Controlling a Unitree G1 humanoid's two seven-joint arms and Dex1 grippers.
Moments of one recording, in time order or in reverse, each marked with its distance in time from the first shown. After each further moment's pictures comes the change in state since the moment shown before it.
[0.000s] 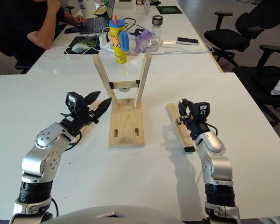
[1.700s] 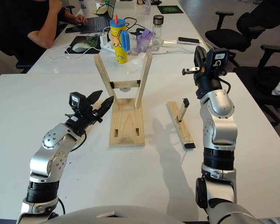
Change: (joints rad) left arm -0.008 -0.070 -0.034 0.022 0.021 -0.040 0.050; right arm -0.386 -0.034 -0.032 0.058 -0.114 -0.024 -0.089
